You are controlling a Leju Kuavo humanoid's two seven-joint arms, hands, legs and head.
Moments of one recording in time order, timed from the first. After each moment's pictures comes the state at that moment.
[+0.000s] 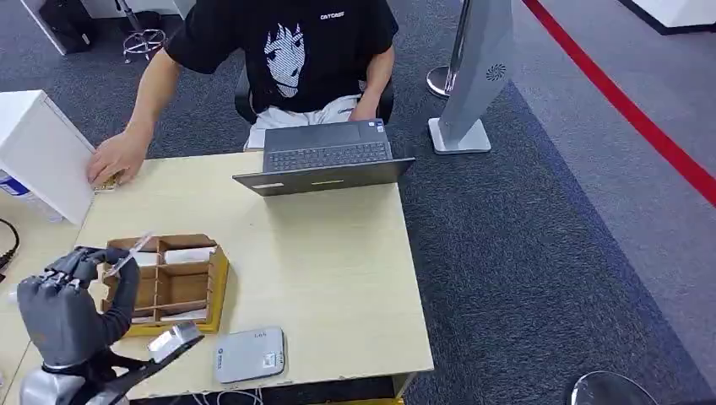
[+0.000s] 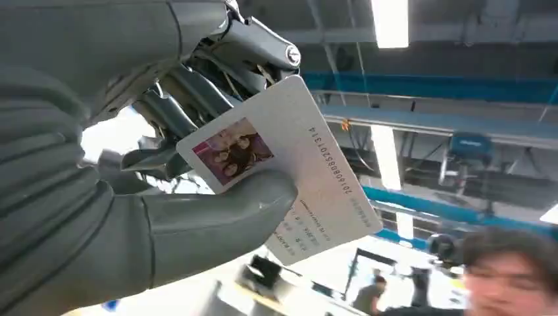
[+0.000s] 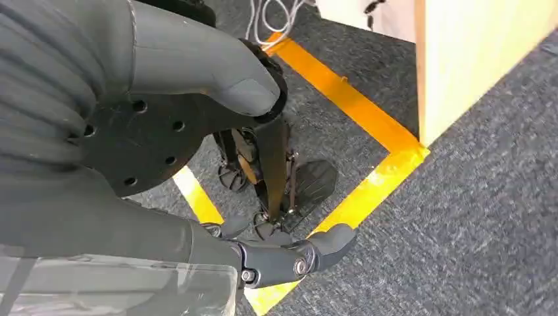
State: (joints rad) left arm 0.05 0.08 -0.21 -1.75 -0.94 0.69 -0.37; right arm -0.03 0.15 -0.40 -0.20 -0.43 -0.12 -0.26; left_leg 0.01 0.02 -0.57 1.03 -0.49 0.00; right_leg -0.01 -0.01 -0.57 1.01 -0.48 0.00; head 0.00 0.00
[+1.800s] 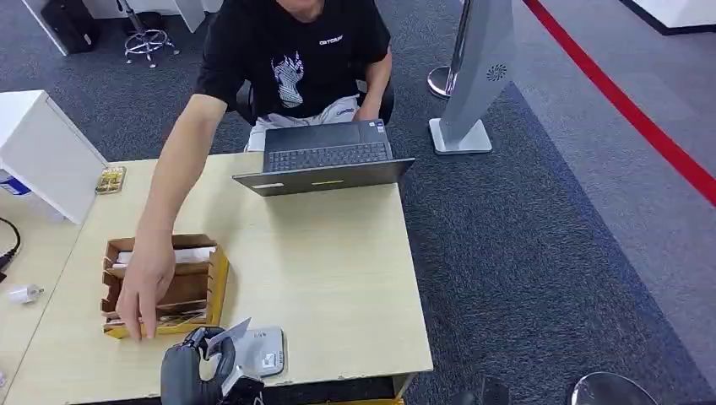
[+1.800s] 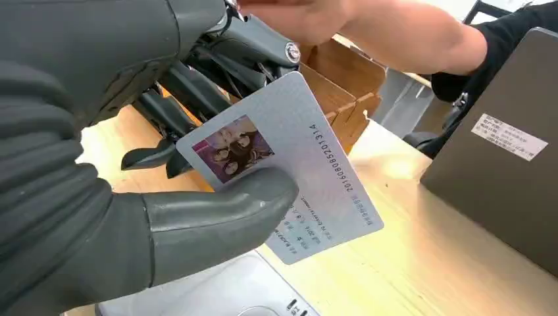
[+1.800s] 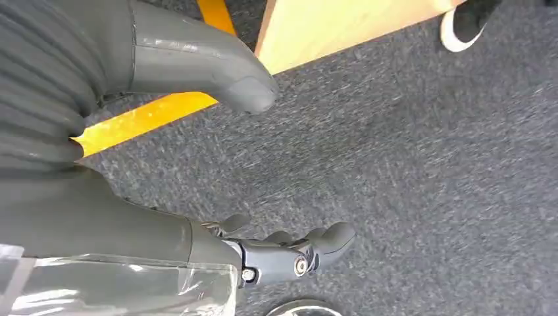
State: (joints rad) left arm 0.19 -0.12 -0.25 -1.27 -0.68 0.61 -0.43; right arm -0.06 0.24 -0.45 -0.38 0.08 -0.47 -0.70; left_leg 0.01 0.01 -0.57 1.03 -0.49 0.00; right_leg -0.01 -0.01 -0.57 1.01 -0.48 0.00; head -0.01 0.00
